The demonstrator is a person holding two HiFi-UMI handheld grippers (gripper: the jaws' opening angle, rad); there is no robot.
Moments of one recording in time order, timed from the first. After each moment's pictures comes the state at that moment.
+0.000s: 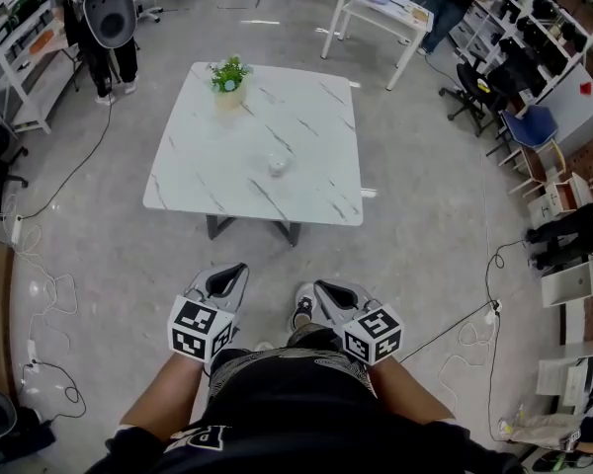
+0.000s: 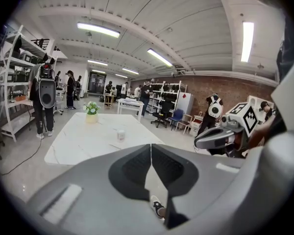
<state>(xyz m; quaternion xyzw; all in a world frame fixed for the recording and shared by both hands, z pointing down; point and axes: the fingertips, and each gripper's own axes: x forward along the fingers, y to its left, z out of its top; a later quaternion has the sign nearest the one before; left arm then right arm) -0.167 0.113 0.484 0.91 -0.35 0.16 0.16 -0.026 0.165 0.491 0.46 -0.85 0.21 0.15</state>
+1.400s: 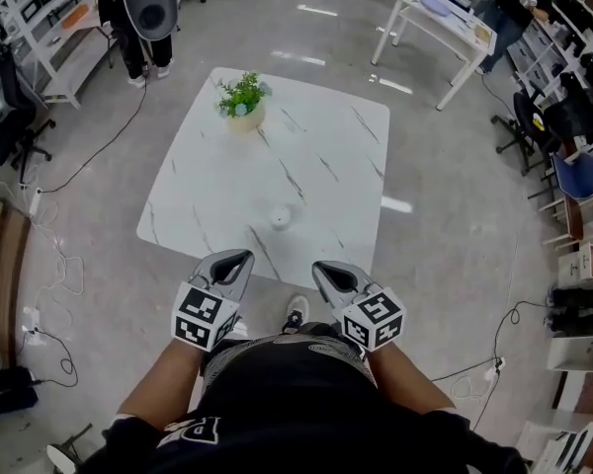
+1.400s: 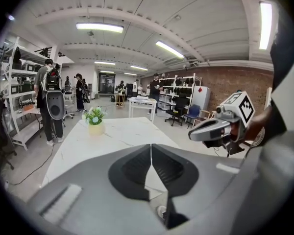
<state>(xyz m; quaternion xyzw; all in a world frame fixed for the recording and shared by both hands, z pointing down) -0.096 -0.090 0.486 0.88 -0.41 0.20 0.15 0.032 -0.077 0.487 0.36 -0.90 0.20 0.14</state>
